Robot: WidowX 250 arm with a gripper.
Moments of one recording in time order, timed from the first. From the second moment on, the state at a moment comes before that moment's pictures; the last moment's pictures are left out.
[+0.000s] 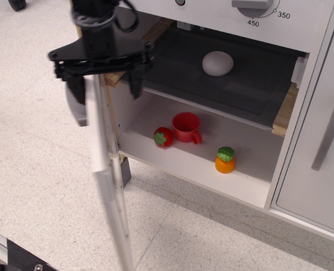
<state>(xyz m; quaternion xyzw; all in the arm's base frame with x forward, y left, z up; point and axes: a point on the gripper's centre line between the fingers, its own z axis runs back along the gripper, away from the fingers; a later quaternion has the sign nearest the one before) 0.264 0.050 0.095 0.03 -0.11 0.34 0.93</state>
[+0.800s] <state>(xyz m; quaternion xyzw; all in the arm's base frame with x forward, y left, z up) 0.323 -0.014 0.090 -0.02 -0.11 0.42 0.90</state>
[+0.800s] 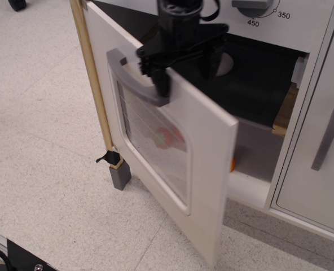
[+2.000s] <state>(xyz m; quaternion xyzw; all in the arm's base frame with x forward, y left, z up) 0.249 -0.016 0.068 0.02 -0.12 0.16 0.98</state>
